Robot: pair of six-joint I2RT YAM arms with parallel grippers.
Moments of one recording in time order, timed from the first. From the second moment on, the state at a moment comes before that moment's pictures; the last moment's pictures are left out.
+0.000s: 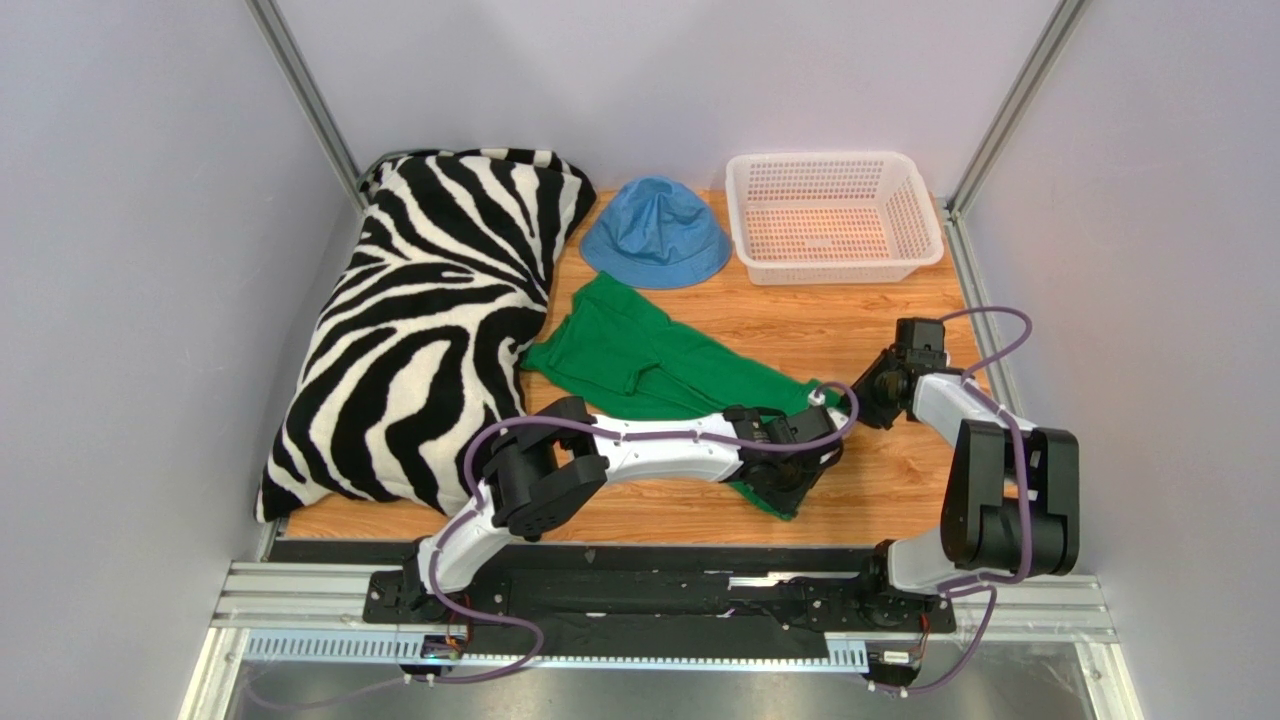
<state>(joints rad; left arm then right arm) -1.28 2.22 1.73 -0.53 0.03 -0.52 -0.13 1.46 0.71 -0.31 -0.10 0.65</state>
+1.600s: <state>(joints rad) -1.20 2.04 1.42 -0.16 0.28 -0.66 0.07 1.53 0.95 -0.64 0.32 0.63</state>
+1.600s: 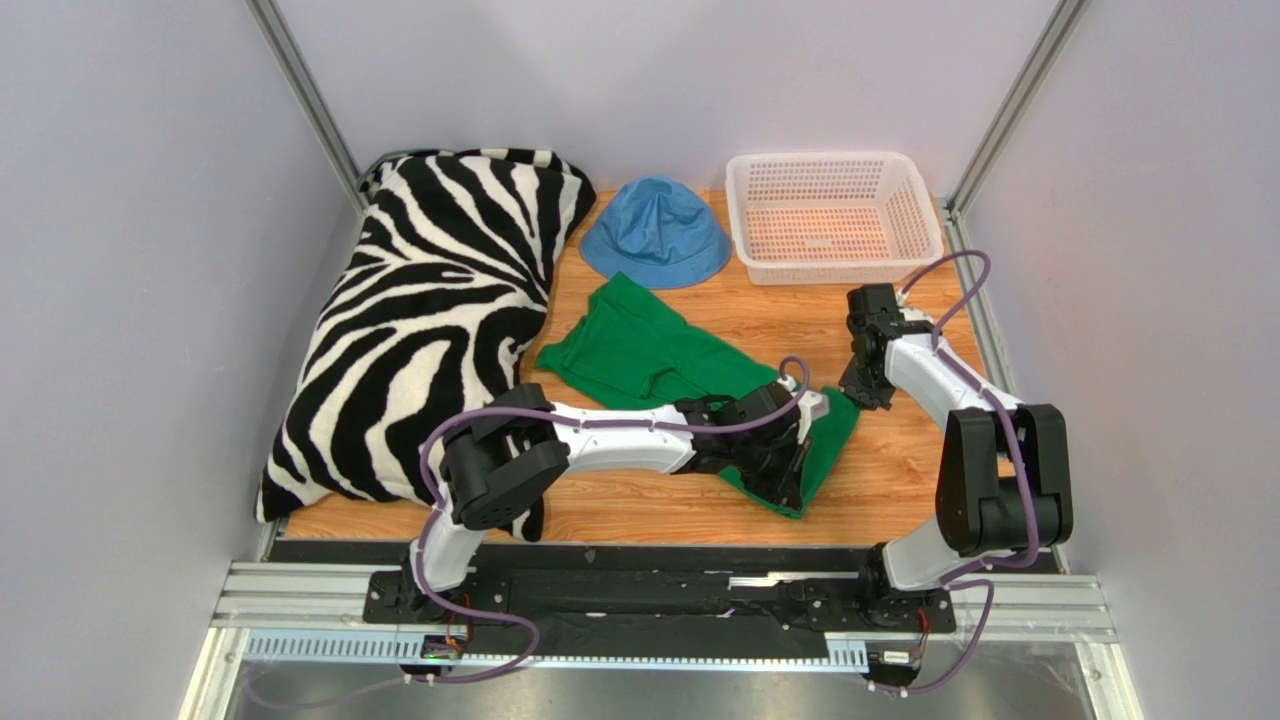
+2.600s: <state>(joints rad) -1.15 2.06 1.26 0.11 0.37 -0.78 0.12 1.61 1.04 -0.70 0.34 0.65</state>
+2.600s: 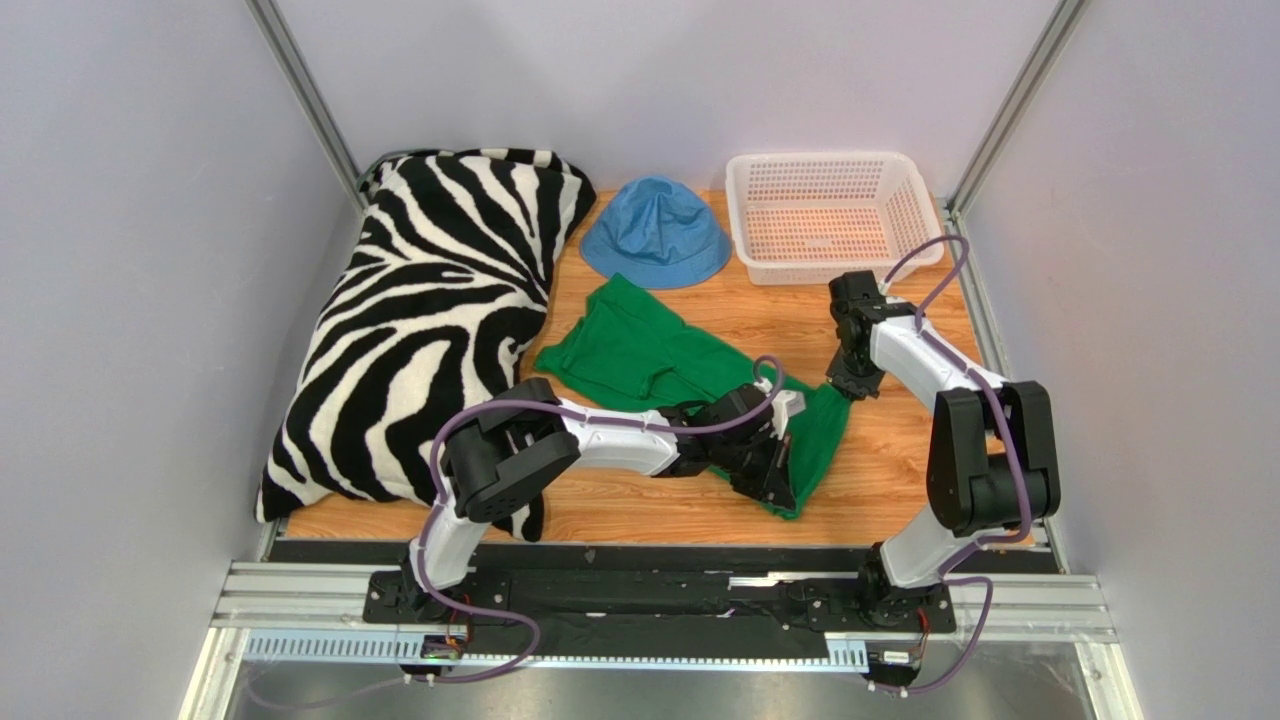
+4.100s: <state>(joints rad) -1.05 1.95 1.10 0.16 0.36 -0.79 0.22 1.76 1.22 -0.79 0.39 0.74</state>
